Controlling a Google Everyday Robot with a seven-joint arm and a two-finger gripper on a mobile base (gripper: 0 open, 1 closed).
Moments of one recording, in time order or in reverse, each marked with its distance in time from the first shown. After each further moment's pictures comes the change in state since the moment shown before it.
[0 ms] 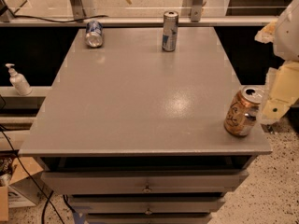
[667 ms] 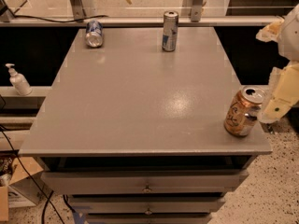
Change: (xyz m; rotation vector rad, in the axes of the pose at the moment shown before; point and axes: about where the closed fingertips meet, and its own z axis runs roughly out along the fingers) arm 0.002 -0.005 0.001 0.015 -0.076 -0.007
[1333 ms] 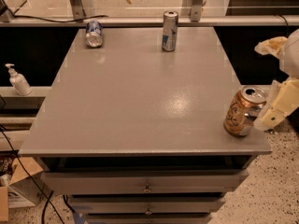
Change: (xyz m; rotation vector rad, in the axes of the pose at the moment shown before) arm 0.017 -0.004 0.033 -0.009 -0.152 0.018
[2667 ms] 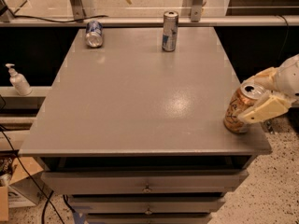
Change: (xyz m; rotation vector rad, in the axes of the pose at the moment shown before) arm 0.035 -0.007 0.053 -0.072 -0.185 0.104
